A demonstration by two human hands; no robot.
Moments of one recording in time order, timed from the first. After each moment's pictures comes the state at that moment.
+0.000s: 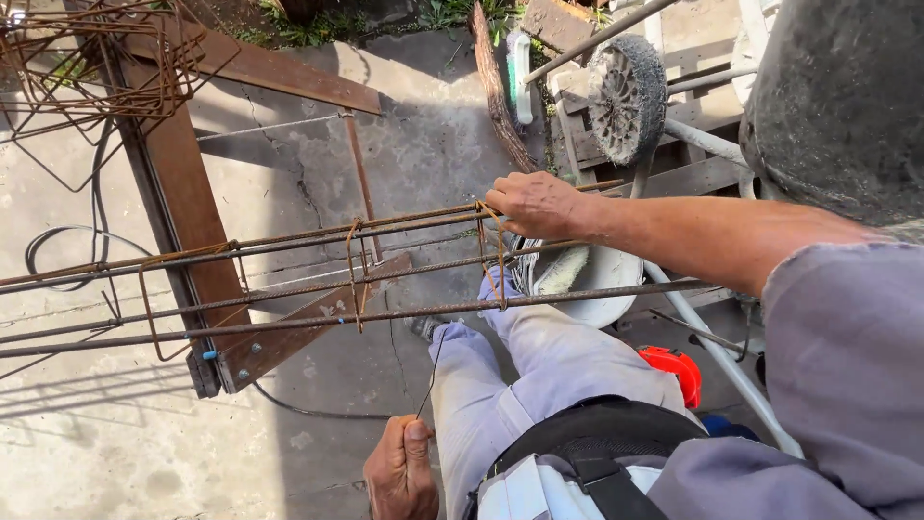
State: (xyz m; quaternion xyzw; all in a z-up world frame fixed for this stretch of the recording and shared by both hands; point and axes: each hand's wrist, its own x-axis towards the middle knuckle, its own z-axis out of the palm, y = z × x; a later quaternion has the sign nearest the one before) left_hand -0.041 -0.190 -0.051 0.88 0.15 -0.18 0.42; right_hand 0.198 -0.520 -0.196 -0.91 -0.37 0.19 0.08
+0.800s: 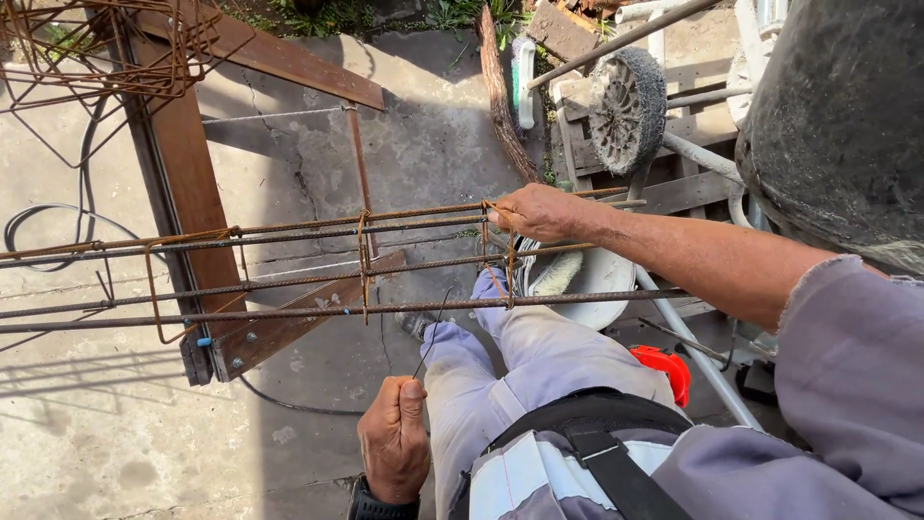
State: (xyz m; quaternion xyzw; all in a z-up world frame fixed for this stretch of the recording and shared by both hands) left_hand -0.005 -0.193 -0.063 0.87 0.11 -0.14 0.45; right_hand 0.202 -0.513 -0.196 -0.85 -0.22 0.38 0.28
